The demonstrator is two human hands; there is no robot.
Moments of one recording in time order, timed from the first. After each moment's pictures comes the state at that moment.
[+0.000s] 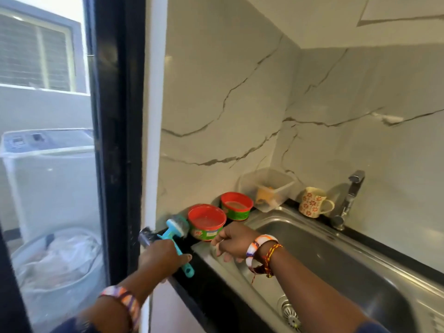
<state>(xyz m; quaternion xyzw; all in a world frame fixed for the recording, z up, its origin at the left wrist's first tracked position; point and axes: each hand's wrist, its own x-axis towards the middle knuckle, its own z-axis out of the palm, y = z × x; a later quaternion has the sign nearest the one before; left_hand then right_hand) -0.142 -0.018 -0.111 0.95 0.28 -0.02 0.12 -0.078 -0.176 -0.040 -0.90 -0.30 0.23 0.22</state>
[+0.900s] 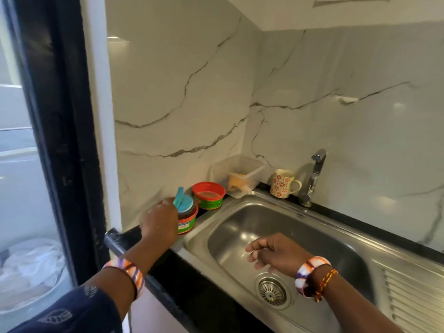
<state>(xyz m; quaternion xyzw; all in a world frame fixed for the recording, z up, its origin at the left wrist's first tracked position) -0.091 -0.054 -0.081 0.96 0.24 0.13 0.07 -0.085 -0.305 -0.064 -0.89 -0.20 0.19 0.36</state>
